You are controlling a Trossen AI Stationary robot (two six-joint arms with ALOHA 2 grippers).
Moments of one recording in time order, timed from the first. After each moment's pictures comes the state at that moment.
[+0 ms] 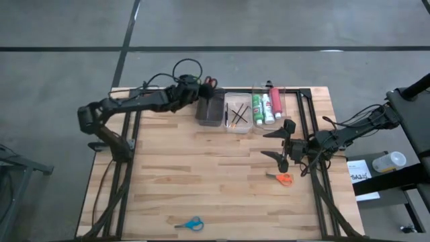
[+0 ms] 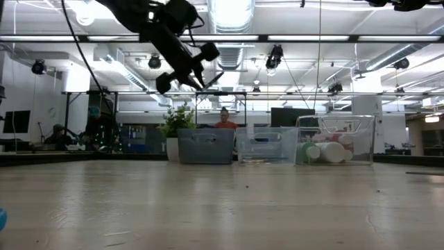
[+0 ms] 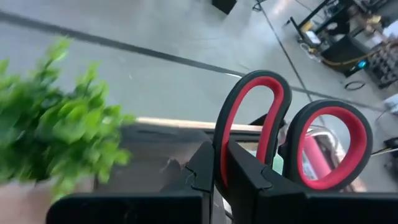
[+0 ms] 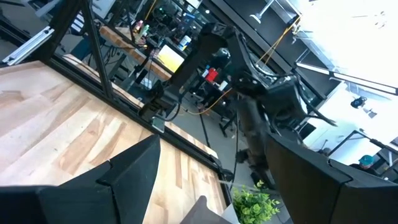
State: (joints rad) left arm 0.44 1.59 1.15 -0.12 -0.45 -0.90; right arm 0.39 0.72 0.42 0.37 0.45 -0.66
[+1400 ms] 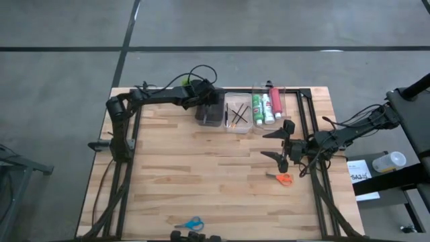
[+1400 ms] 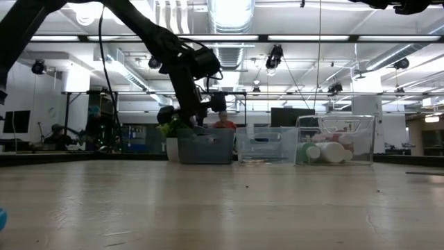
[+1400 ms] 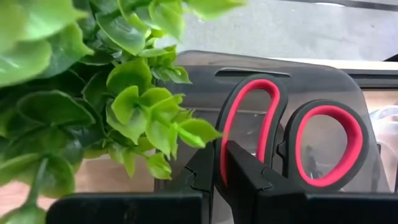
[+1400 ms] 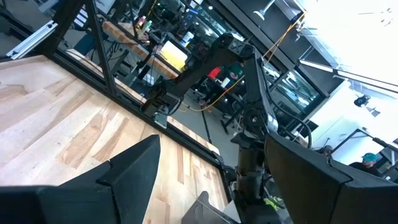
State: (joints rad) left arm 0.51 1.94 1.33 -0.39 -0.41 -0.90; right arm 0.39 0.72 0.42 0.35 0.45 -0.66
